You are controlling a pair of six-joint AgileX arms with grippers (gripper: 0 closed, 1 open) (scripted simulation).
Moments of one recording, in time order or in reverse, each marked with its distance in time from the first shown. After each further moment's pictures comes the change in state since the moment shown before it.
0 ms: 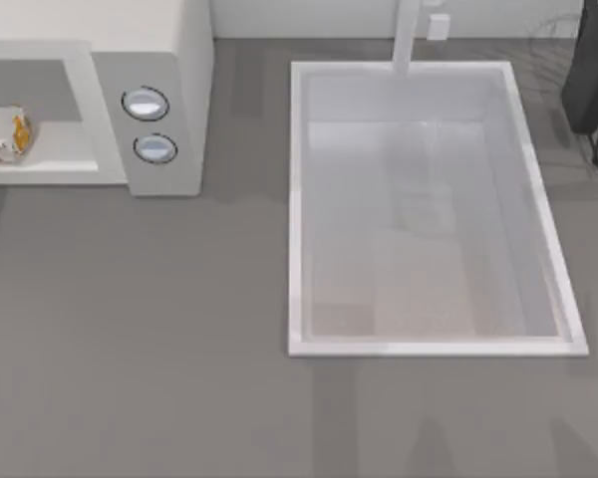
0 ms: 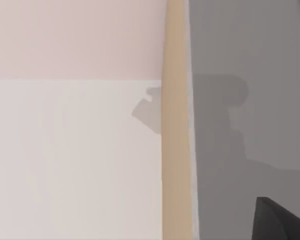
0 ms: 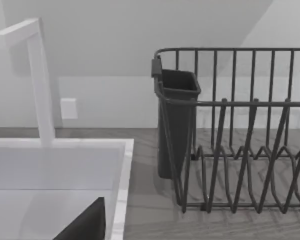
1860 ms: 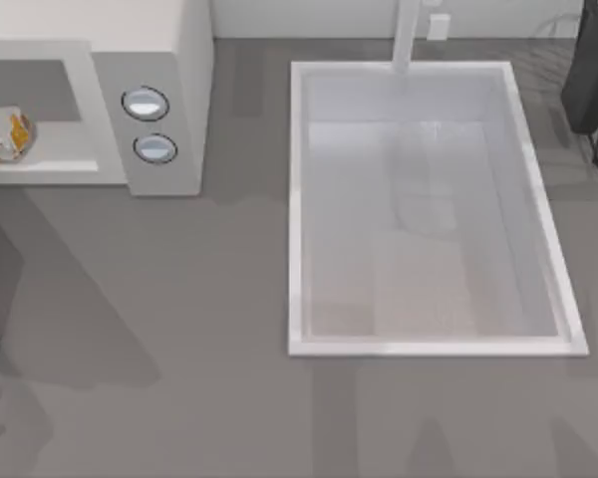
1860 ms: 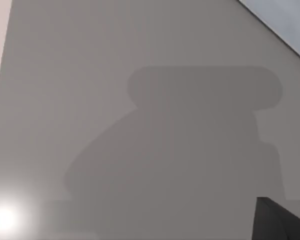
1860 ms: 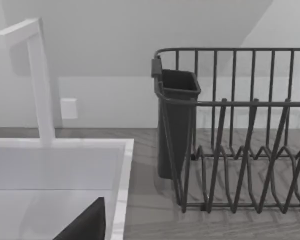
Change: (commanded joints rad) left arm -0.242 -0.289 -0.601 0.458 -0.122 -0.251; right arm 0.000 0.000 0.000 0.000 0.000 0.000
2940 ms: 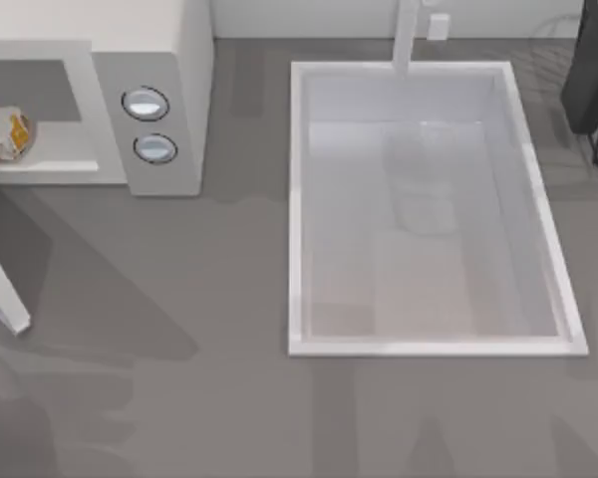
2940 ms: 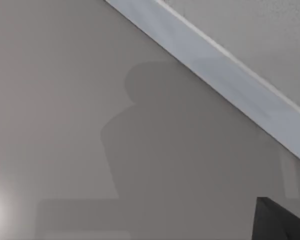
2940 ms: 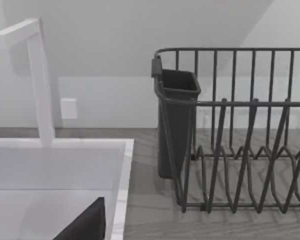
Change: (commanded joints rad) left arm -0.369 -0.283 -0.231 0.075 -0.229 -0.326; right arm 0.000 0.000 0.000 0.000 0.000 0.000
